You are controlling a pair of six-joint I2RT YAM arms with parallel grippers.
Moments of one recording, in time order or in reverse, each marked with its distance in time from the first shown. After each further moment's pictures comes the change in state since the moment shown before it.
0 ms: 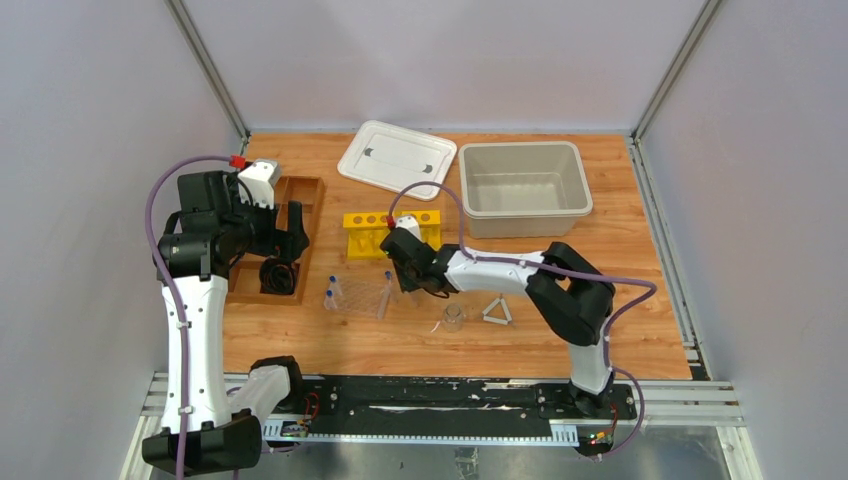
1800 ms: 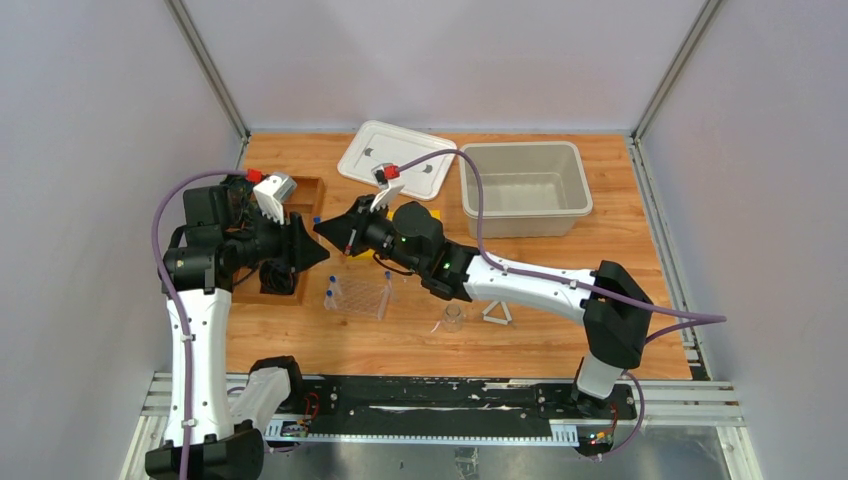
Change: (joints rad) left arm 0.000 -0.067 -0.094 -0.001 0.441 -0.027; right arm 0.116 -0.240 0.061 0.679 -0.164 0.212
